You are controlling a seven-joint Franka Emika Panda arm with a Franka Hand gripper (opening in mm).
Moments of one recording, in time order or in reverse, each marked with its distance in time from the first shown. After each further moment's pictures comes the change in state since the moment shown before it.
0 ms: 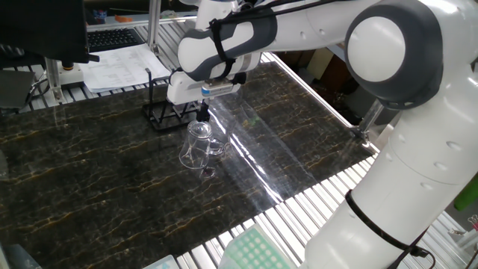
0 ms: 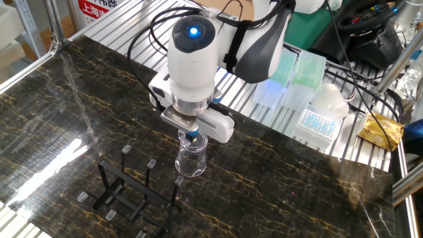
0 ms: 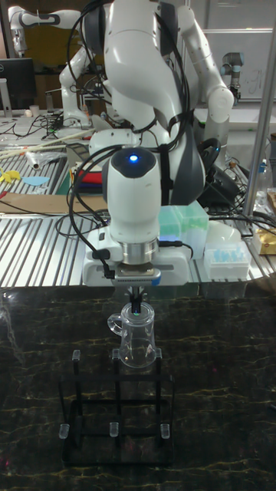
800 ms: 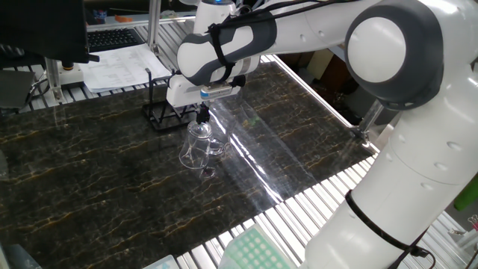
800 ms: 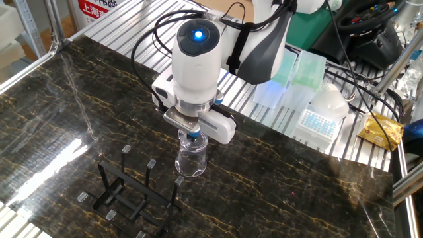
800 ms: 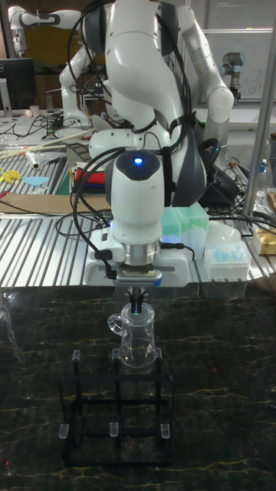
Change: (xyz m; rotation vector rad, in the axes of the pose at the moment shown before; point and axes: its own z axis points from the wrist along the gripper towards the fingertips) arm 0.005 0.001 0.006 0.013 0.004 0.011
